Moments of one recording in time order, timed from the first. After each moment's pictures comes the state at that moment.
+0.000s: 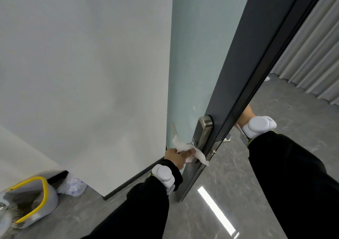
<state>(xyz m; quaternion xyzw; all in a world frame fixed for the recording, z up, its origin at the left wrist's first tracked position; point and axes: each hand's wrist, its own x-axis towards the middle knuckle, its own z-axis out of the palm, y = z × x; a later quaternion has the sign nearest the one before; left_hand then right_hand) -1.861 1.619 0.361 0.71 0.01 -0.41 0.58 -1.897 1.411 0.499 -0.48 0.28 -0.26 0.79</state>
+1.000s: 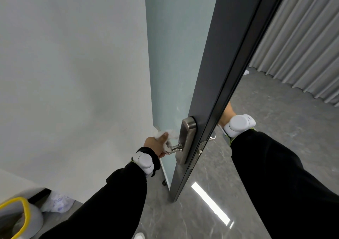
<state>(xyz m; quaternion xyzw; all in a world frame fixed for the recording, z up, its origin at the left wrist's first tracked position) -1.798 1.602 0.368 0.74 -0.04 -0.39 0.55 -1.901 1.440 0.530 -0.41 0.26 -0.30 0.82</state>
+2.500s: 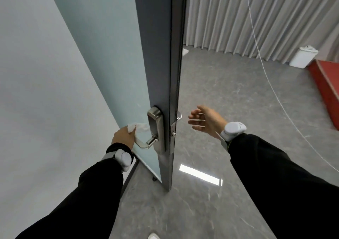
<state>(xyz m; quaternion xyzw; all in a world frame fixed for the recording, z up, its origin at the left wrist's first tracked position) -1.758 1.591 0.383 0.87 -0.33 -0.24 0.28 -2.021 1.444 0.444 -0.43 0.51 -0.22 0.71</state>
